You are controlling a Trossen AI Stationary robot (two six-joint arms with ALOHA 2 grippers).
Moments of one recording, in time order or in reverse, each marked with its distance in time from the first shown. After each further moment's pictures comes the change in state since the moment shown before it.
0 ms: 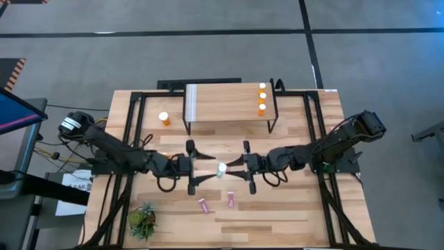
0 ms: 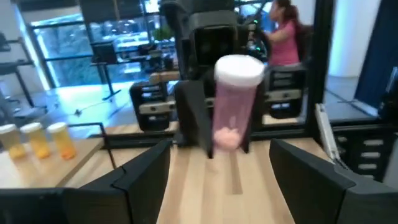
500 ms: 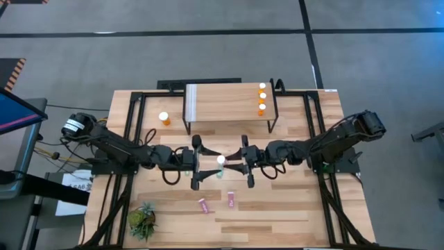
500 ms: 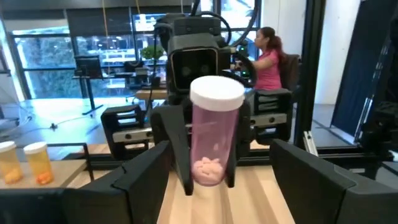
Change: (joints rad) left arm 0.101 0.052 0.003 0.126 0.170 -0.037; right arm -0.071 0.000 0.000 0.031 -0.079 0.048
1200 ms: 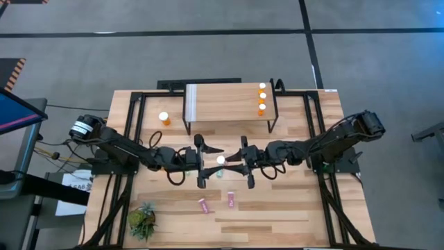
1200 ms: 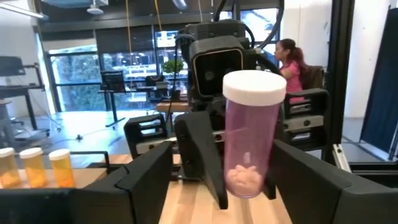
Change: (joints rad) left arm 0.006 0.113 0.000 0.190 -0.070 0.057; right arm 0.000 0.007 0.000 0.007 -0.015 0.053
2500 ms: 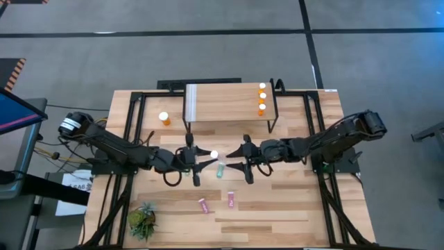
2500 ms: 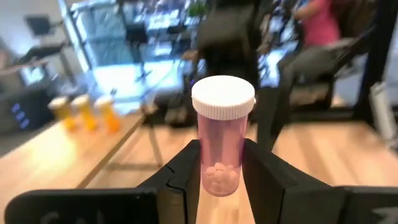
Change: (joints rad) left arm -0.040 -0.176 0.002 -0.468 -0.199 -0.053; right arm -0.052 -0.030 0.000 -0.273 0.024 0.074
